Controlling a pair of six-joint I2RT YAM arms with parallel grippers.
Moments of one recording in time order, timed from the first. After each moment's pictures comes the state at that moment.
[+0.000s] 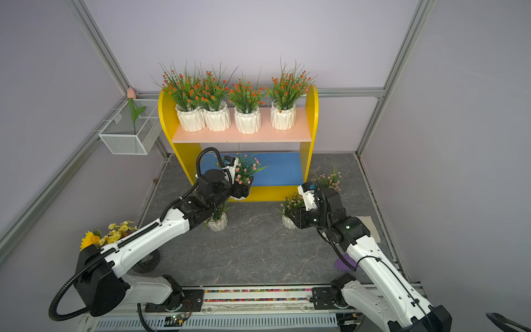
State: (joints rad) left arm -0.71 1.38 1.10 -0.05 -0.21 -0.13; right arm 0.45 0.92 0.85 -0.60 -0.39 0.37
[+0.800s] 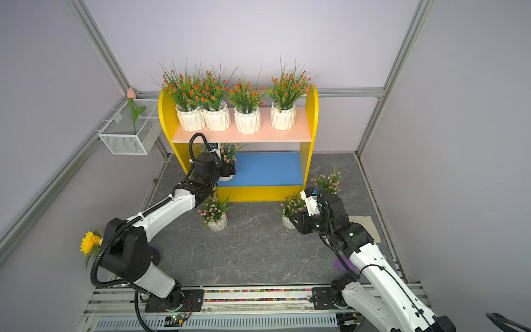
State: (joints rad) left arm -0.46 1.62 1.19 0.14 -0.27 -0.13; right arm 0.45 0.85 0.79 -0.63 -0.38 0.39
